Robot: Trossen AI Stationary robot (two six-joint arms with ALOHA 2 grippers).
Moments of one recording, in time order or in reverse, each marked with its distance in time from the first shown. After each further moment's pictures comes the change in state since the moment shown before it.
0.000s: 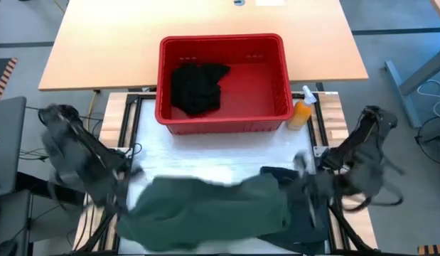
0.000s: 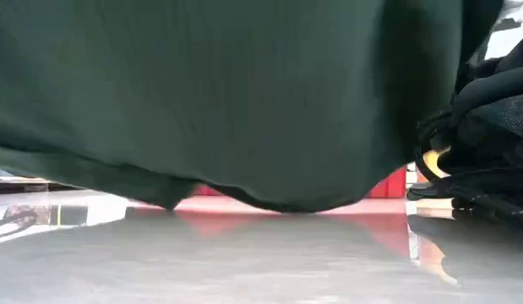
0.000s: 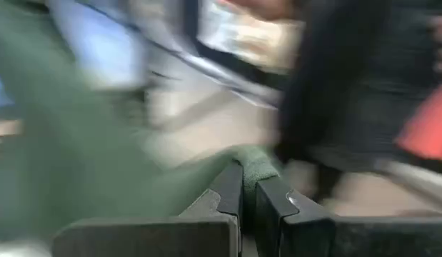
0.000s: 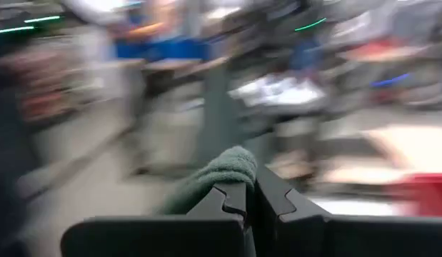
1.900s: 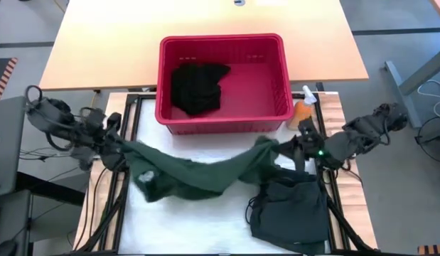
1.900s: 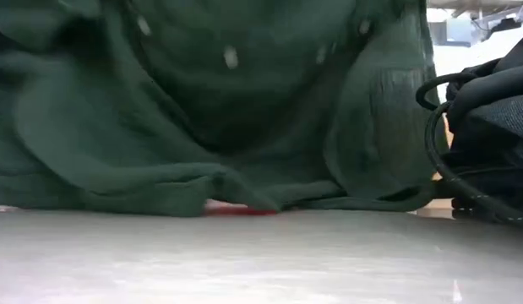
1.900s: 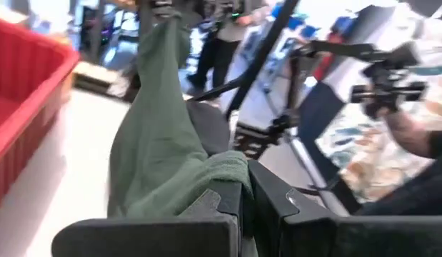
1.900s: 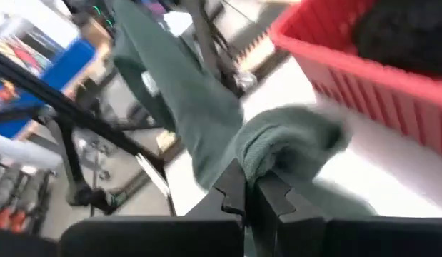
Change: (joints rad) left arm 0.076 -0.429 -0.300 -0.004 -0.465 -0.450; right arm -0.330 -0.141 0.019 -0.581 -0.172 0.915
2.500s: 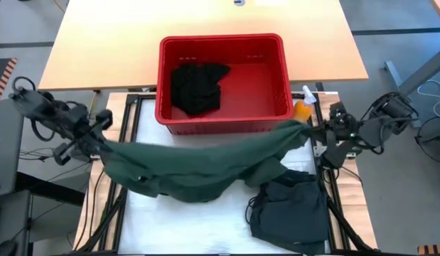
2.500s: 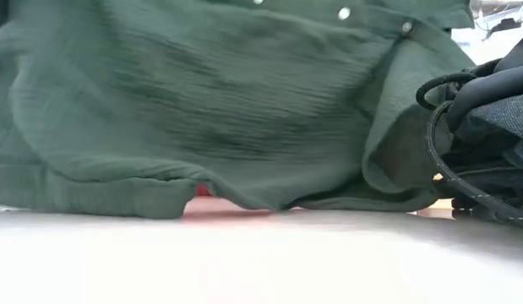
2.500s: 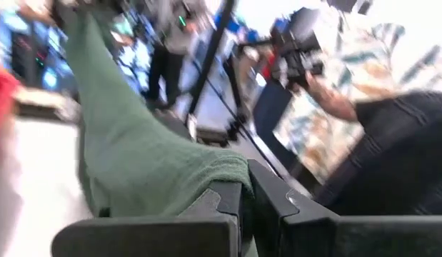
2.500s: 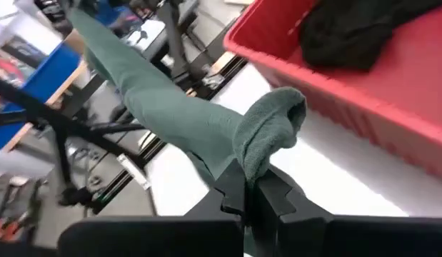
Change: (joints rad) left arm 0.000 -0.123 0.000 0.001 0.172 0.121; right arm 0.171 -0.198 0.002 -0.403 0.163 0.204
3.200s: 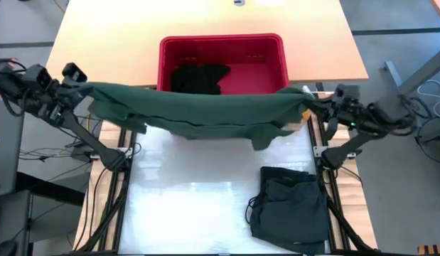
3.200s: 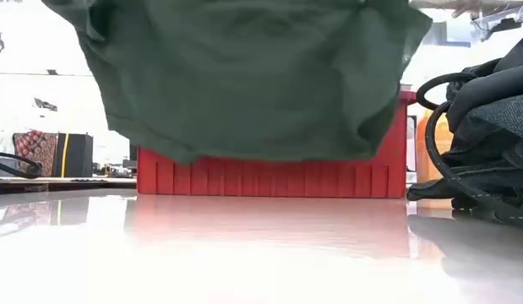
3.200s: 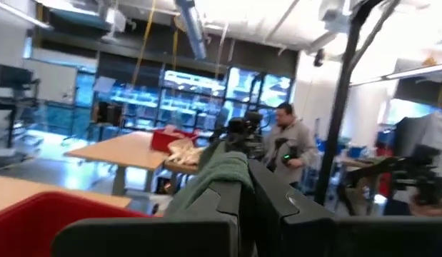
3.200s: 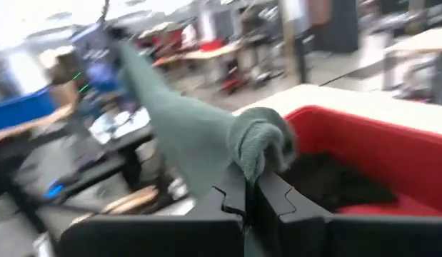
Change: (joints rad) left arm -0.037 -0.115 0.044 0.326 -0.508 0.506; right arm -0.218 -0.013 0.000 0.513 0.080 -0.838
